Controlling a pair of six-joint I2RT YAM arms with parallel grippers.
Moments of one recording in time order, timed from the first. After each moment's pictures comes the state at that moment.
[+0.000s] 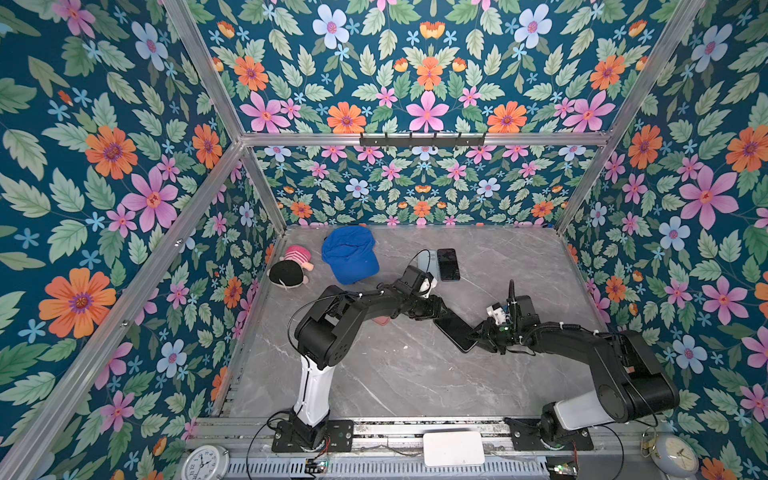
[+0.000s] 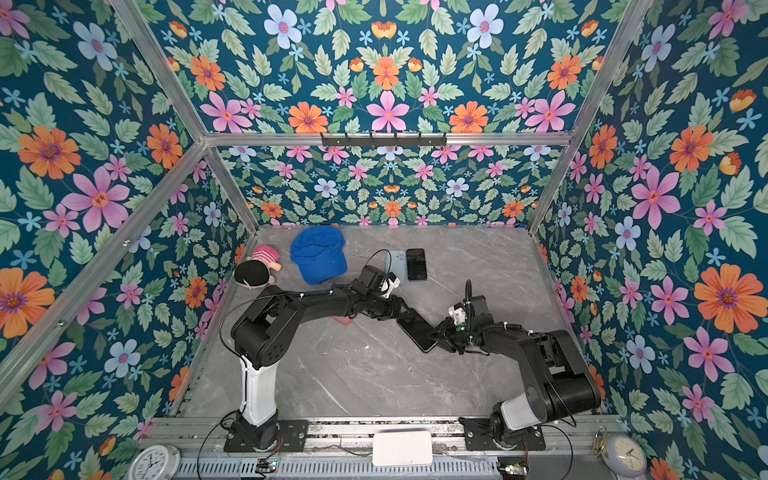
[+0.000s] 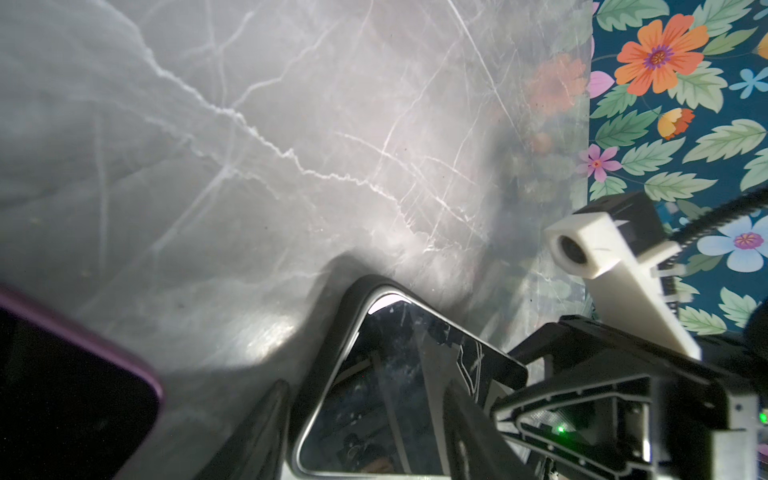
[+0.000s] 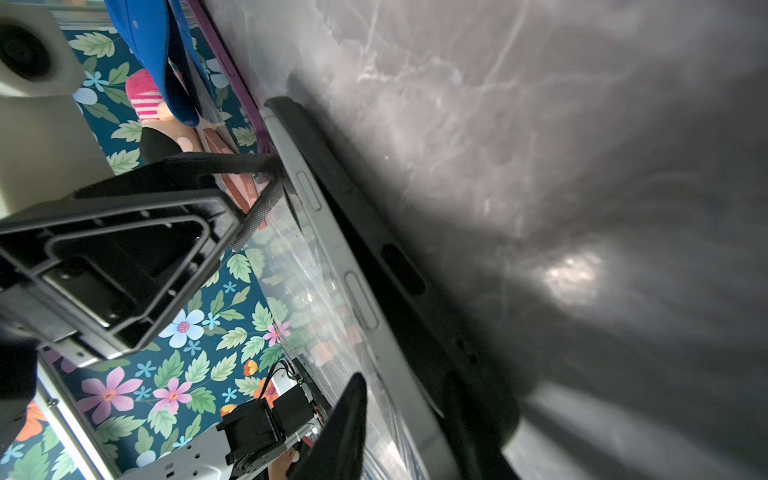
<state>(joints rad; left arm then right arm) -0.69 2.01 1.21 -0.10 0.53 -0.60 0.21 1.46 0.51 -0.06 -0.73 0.81</state>
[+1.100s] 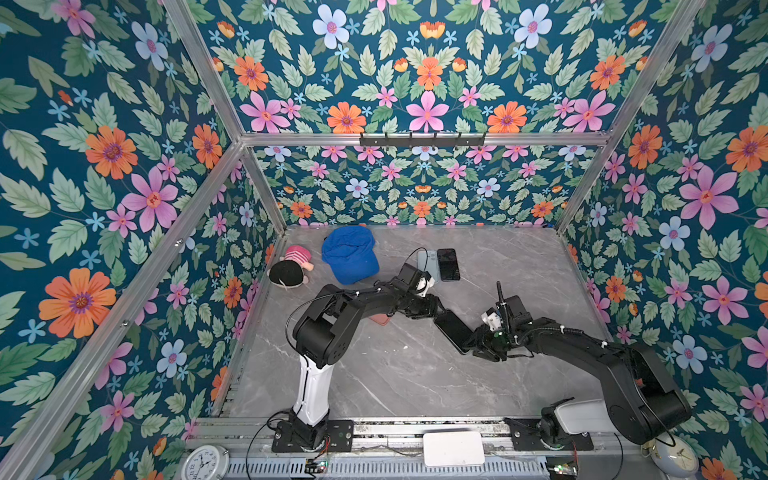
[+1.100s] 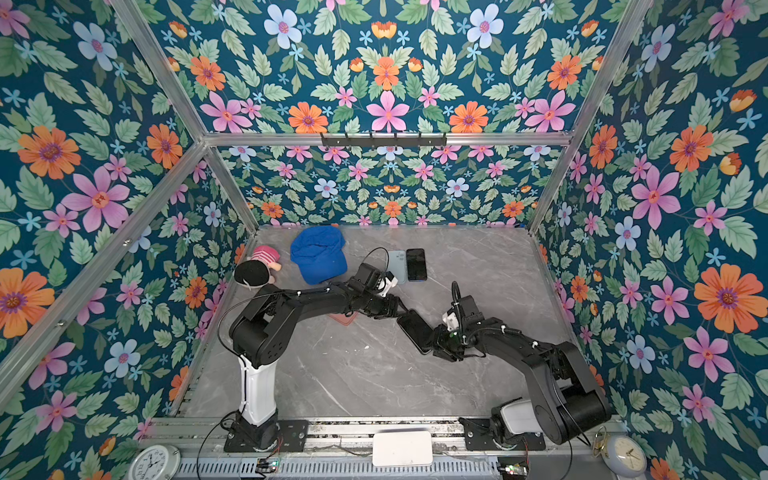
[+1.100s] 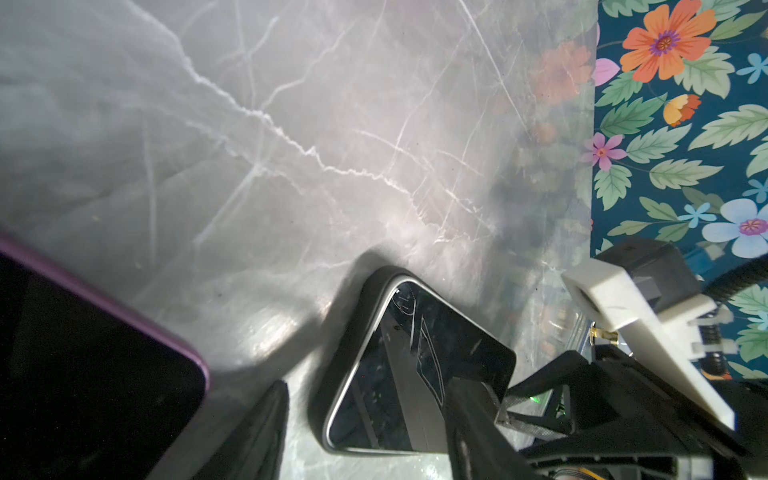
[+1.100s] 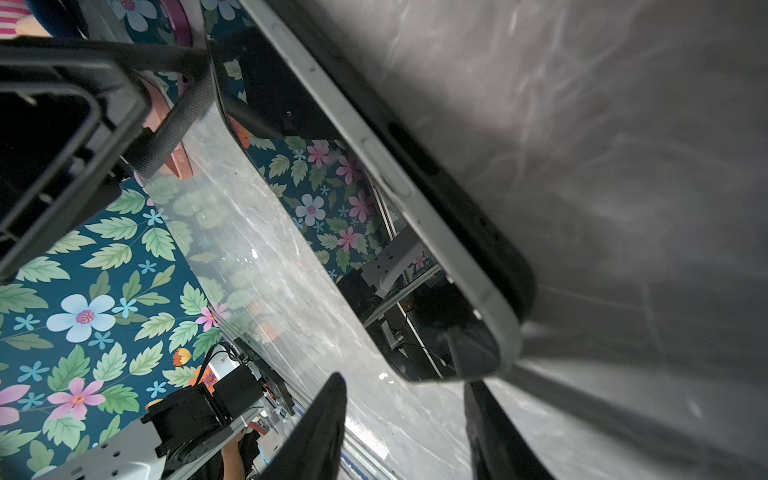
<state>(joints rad) -0.67 2.02 1.22 -0.14 0.57 -0.54 0.35 1.40 0.58 -0.32 -0.61 0.78</state>
